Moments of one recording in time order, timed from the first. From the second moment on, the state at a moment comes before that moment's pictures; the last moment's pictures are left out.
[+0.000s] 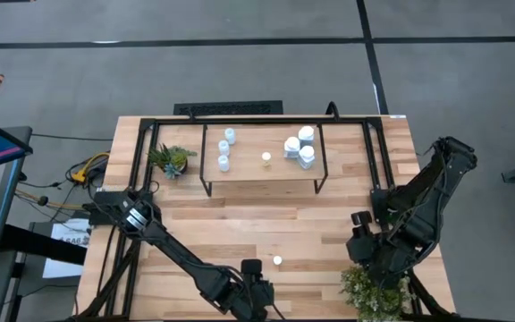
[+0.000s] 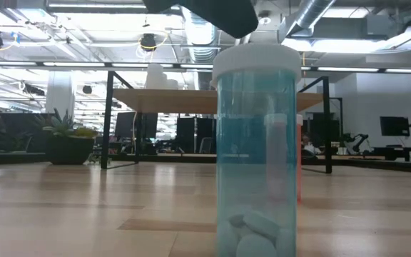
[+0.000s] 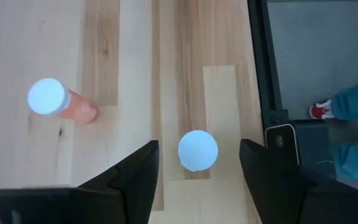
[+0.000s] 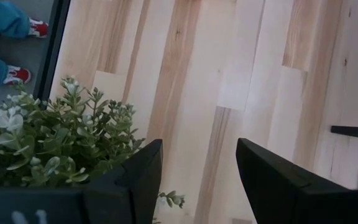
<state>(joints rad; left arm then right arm) -0.65 2.23 1.93 -0.77 -0.31 -0.54 0.91 1.33 1.25 -1.20 0.29 0.67</state>
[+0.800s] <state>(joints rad) -0.65 2.23 1.86 -0.70 -0.31 -0.48 0.91 1.33 1.25 -1.20 0.29 0.65</state>
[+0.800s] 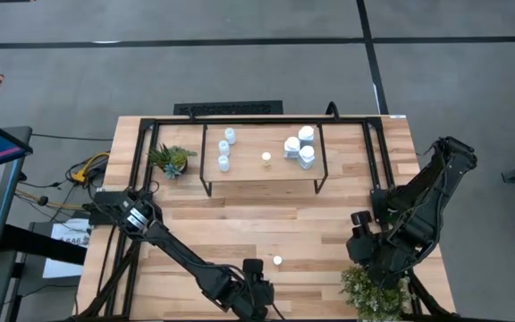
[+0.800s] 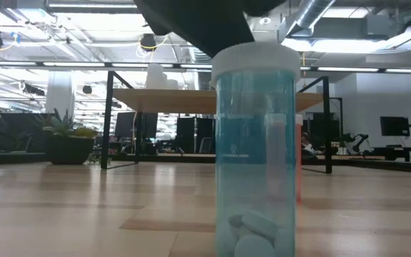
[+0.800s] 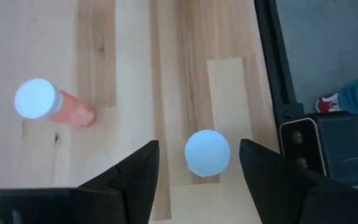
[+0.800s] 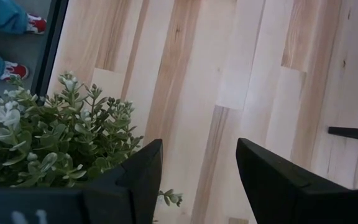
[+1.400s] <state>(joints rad) -0.64 2.28 1.86 -0.64 -0.30 -0.46 0.91 1.33 1.25 -1.22 0.29 0.65</state>
